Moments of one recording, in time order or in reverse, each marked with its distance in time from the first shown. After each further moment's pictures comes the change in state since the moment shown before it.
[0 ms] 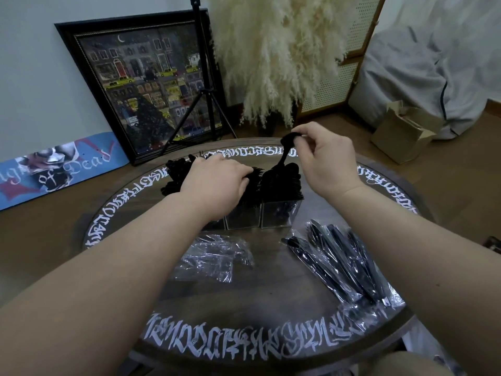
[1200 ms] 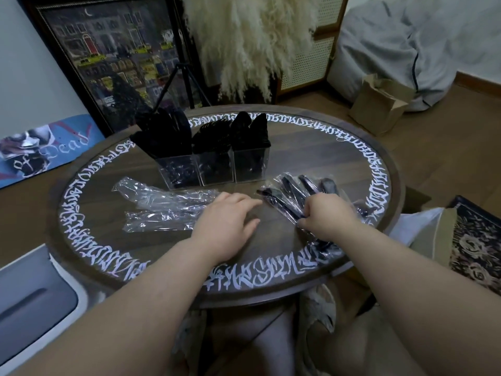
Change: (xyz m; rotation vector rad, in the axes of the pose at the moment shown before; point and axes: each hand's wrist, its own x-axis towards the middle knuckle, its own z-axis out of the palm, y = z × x) left_hand -0.103 0.090 0.082 -0.322 -0.051 0.075; right_hand -0.155 0.073 -0.024 -0.591 -0.726 0.327
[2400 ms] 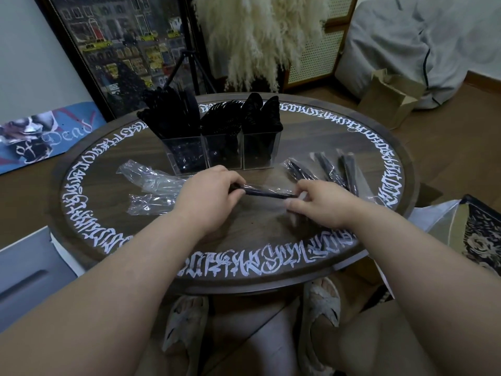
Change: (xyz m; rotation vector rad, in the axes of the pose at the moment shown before) left_hand -0.004 -0.028 -0.014 -0.033 0.144 -0.117; right_hand -0.013 -0.019 -0.013 0.284 -0.131 -0.207
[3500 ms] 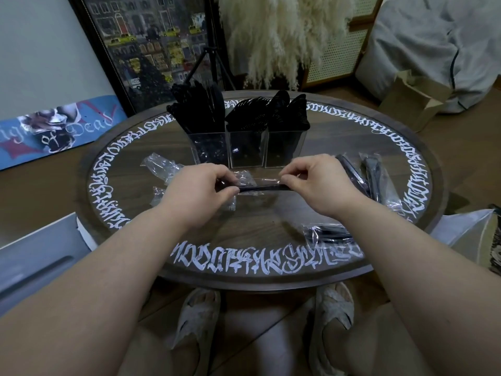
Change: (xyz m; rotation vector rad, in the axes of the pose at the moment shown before) left_hand -0.021 -0.039 -0.029 -0.137 0.044 -0.077; right_hand 0.020 -0.049 0.010 0.251 0.370 -0.229
